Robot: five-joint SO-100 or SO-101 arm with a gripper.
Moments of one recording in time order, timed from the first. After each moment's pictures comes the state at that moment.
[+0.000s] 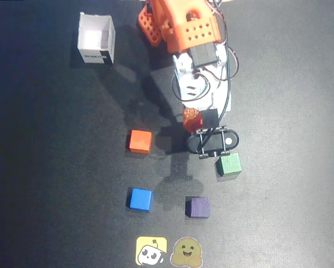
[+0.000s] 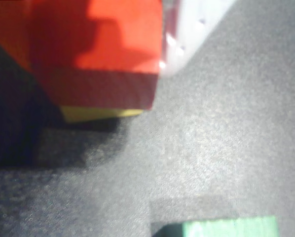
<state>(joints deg) -20.9 117.6 142.5 50.4 101.8</state>
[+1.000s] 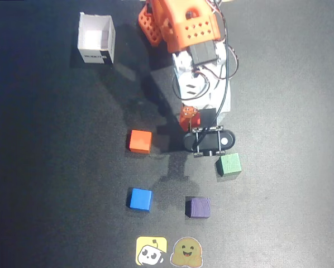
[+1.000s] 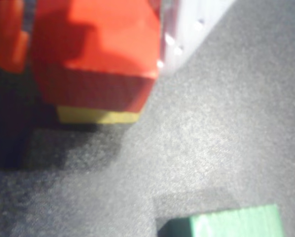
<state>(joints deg) -20.9 119.1 142.7 50.4 105.7</state>
